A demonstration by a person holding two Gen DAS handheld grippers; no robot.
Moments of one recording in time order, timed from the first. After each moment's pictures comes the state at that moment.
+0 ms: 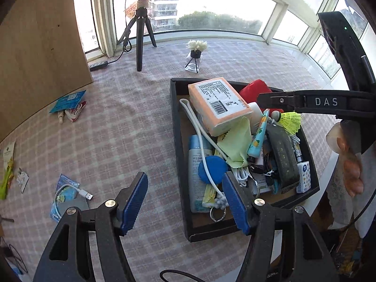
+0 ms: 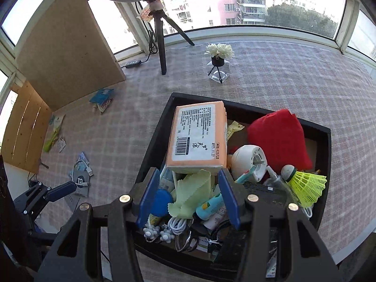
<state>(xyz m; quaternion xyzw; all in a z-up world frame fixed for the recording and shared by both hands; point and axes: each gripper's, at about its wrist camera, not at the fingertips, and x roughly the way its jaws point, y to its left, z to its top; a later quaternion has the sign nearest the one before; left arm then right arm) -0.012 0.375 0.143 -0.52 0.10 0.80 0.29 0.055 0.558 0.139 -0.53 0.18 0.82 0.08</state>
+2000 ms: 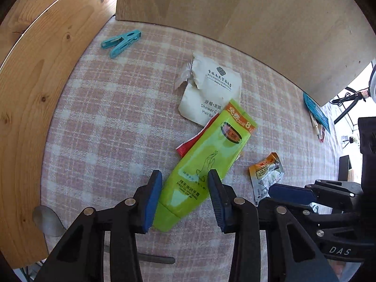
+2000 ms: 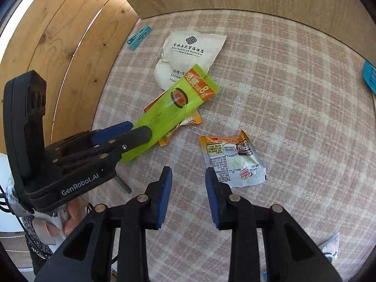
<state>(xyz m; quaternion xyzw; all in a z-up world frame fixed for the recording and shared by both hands) -0.229 -0.093 0.001 -0.62 -0.11 0.77 0.10 -0.254 0.090 0.012 -0.66 0.15 0.72 -0.16</state>
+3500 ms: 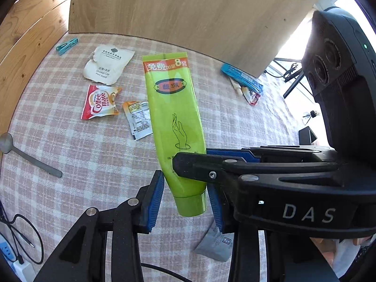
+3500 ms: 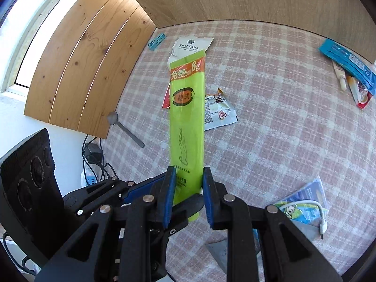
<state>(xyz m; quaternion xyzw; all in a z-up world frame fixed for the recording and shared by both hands) -0.118 0.036 0.067 -0.57 -0.12 0.80 0.15 -0.165 0.151 0.066 -0.62 0.17 0.74 -0.20</state>
